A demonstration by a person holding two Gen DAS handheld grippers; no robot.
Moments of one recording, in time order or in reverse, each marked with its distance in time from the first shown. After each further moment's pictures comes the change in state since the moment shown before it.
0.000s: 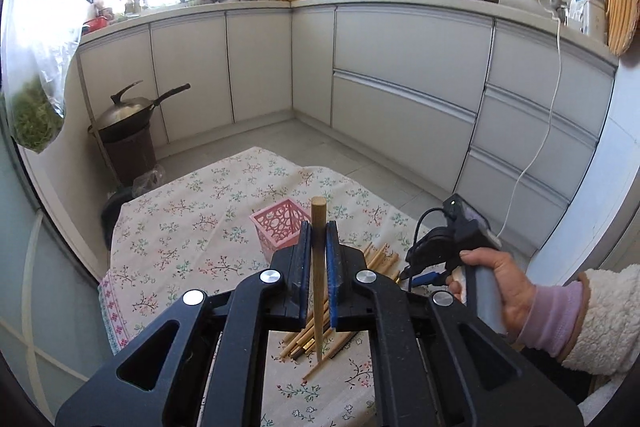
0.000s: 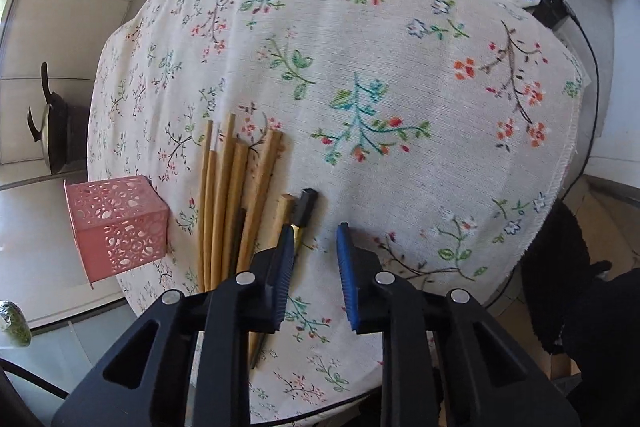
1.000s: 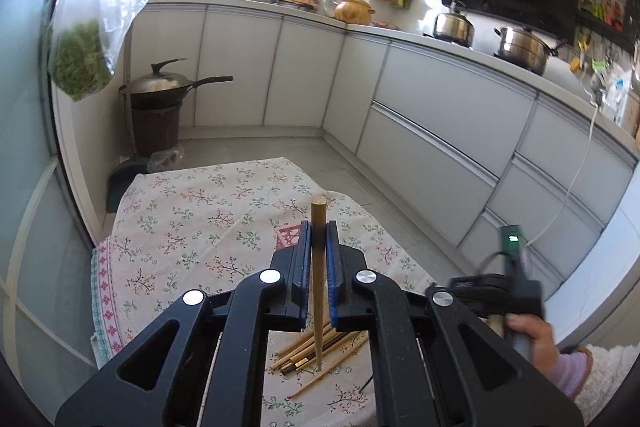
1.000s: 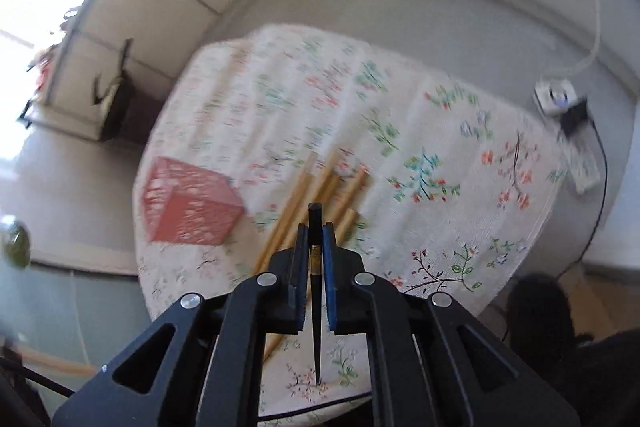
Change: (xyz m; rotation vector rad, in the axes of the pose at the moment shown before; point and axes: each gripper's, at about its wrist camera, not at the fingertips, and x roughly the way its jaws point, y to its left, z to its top) left arm -0.009 0.045 0.004 -0.273 -0.076 0.048; right arm -0.097 0.033 -0.040 -0.330 -0.282 0.162
